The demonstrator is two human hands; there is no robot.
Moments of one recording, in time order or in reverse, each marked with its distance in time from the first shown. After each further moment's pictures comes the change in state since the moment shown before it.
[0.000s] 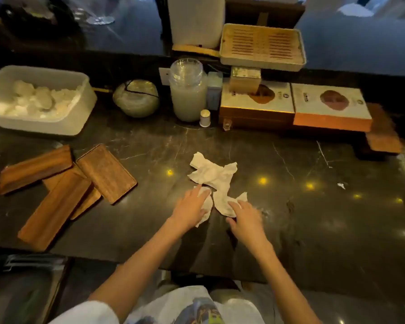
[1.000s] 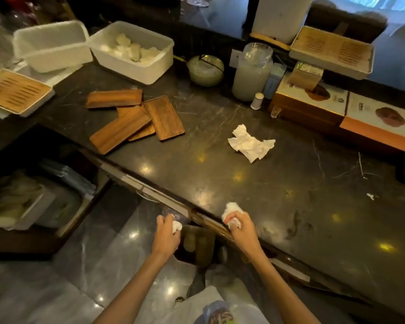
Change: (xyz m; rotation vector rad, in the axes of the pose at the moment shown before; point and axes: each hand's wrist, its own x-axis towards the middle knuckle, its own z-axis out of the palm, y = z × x) left_hand -0.263 -0.013 0.169 -0.627 0.435 -0.628; right_hand -0.150 0.003 0.080 0.661 -0.145 -0.140
